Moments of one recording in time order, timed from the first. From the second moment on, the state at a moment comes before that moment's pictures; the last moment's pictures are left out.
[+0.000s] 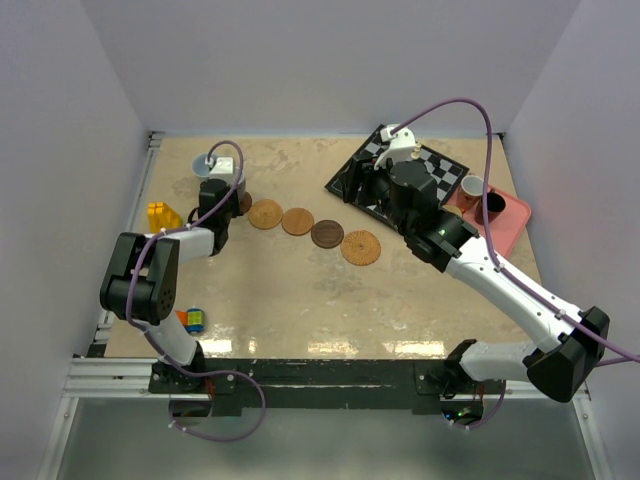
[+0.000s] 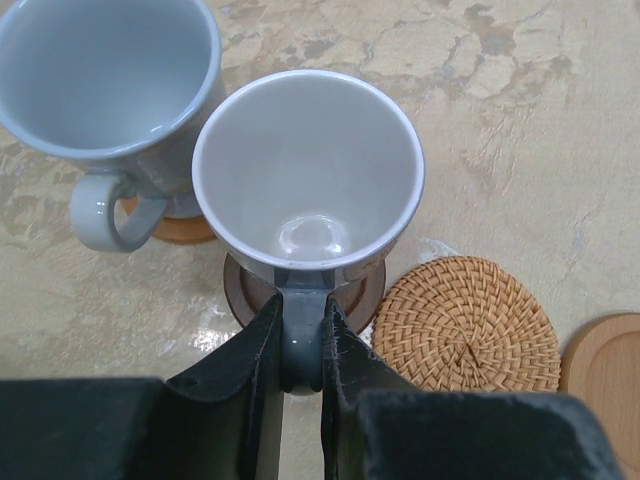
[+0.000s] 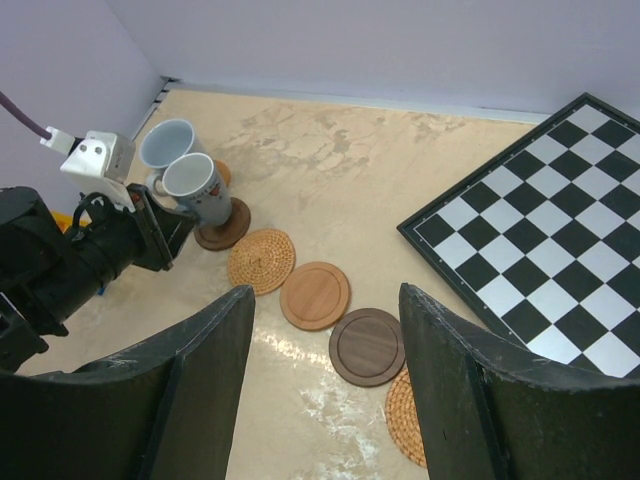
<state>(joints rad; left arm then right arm) -0.16 1.70 0.80 0.52 -0.19 -0.08 0.73 1.25 1.23 -0.15 0.33 0.31</state>
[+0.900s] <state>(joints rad) -0.14 1.74 0.85 0.42 -0.19 -0.10 0.73 1.25 1.23 -0.15 0.32 0.31</state>
